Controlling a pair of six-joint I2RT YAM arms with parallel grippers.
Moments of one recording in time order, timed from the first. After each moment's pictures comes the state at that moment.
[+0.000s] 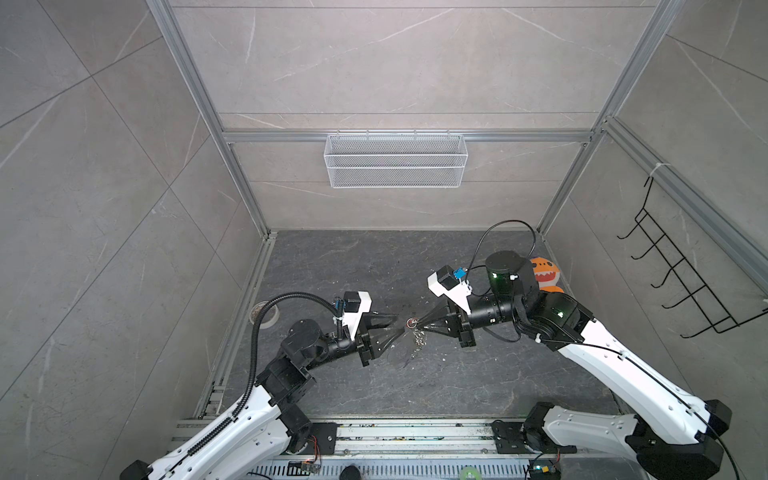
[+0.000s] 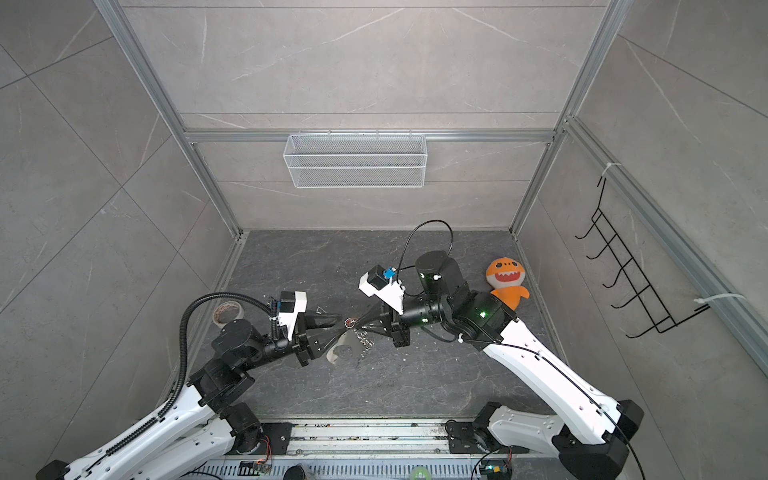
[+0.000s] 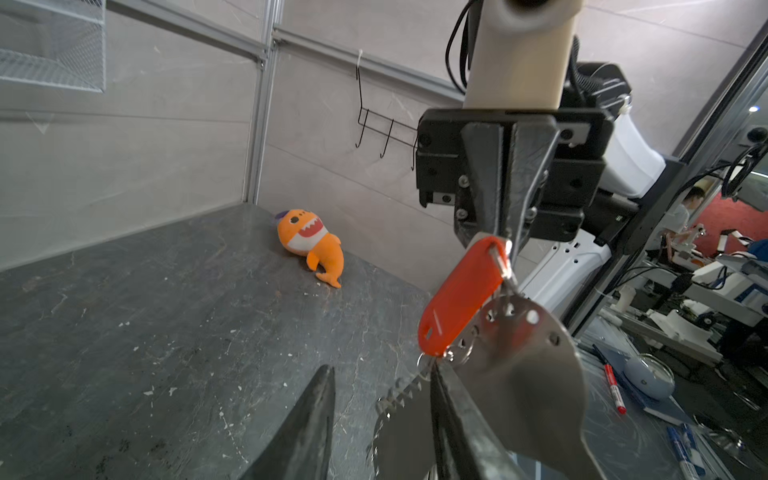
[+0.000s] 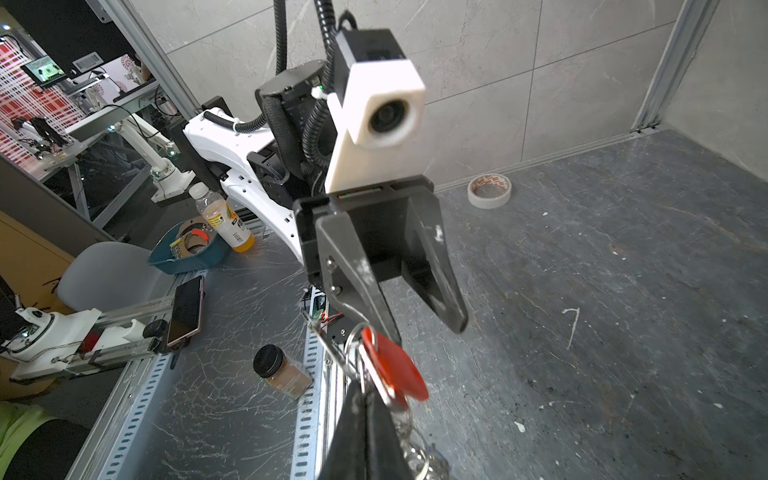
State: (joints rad) left arm -0.77 0.70 0.57 0.19 0.53 -0.31; right arm 0.76 1.16 1.33 -0.66 -0.80 -0.10
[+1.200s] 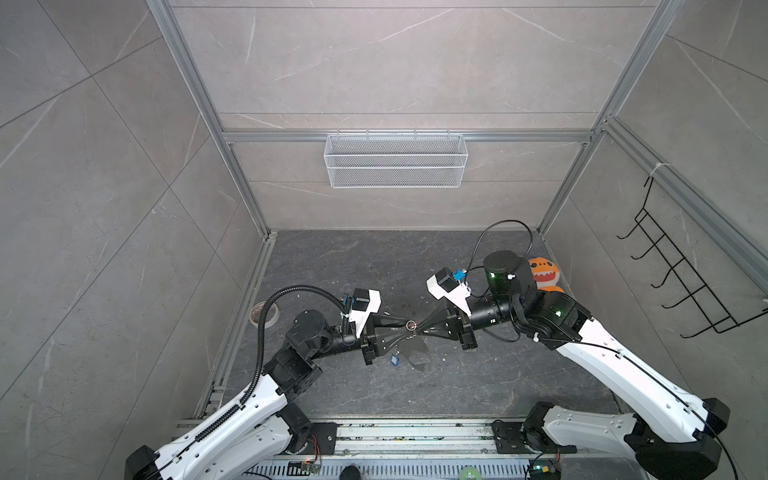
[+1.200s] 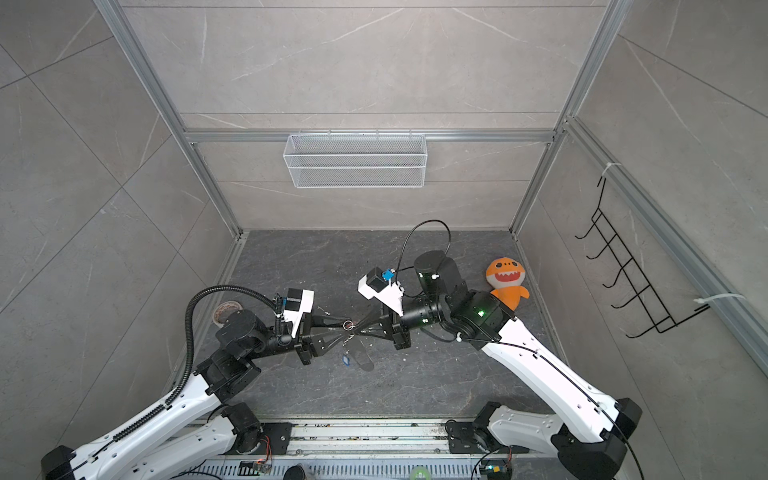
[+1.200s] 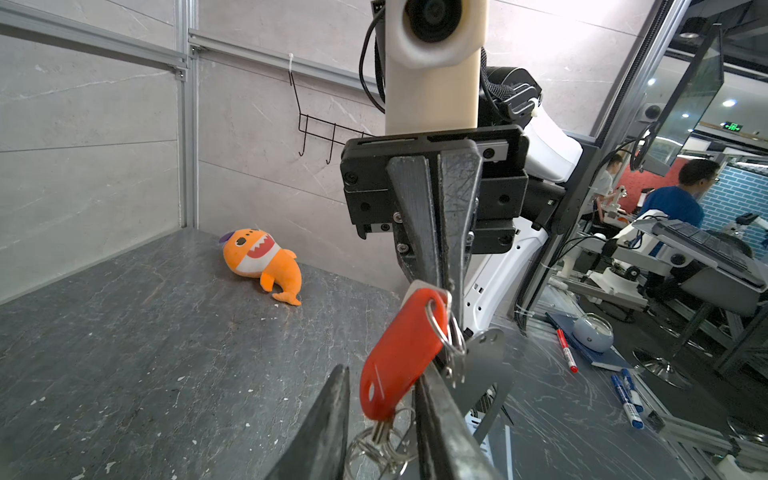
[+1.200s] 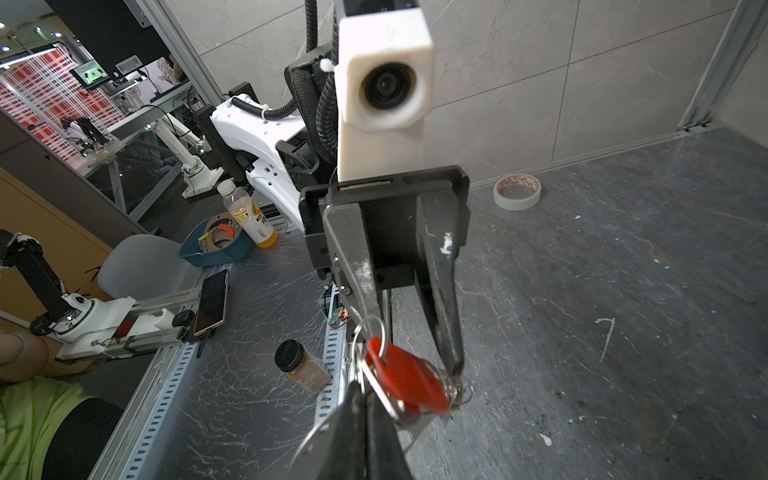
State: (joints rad) left arm -0.78 0.78 0.64 0.28 0.69 -0.28; right arm 0.76 1.17 1.33 -0.66 -0.88 -0.10
